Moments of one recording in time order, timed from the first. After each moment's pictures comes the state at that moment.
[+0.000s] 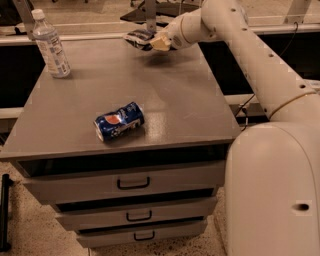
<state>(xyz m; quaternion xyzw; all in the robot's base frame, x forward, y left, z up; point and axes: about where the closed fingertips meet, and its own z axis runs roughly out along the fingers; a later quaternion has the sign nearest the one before) 0.847 -0.002 0.920 -0.49 0.70 0.12 0.51</state>
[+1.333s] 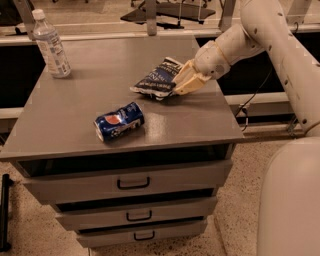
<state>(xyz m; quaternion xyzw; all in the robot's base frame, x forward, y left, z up) 0.665 -0.063 0.863 -0.71 0.57 0.25 0.32</state>
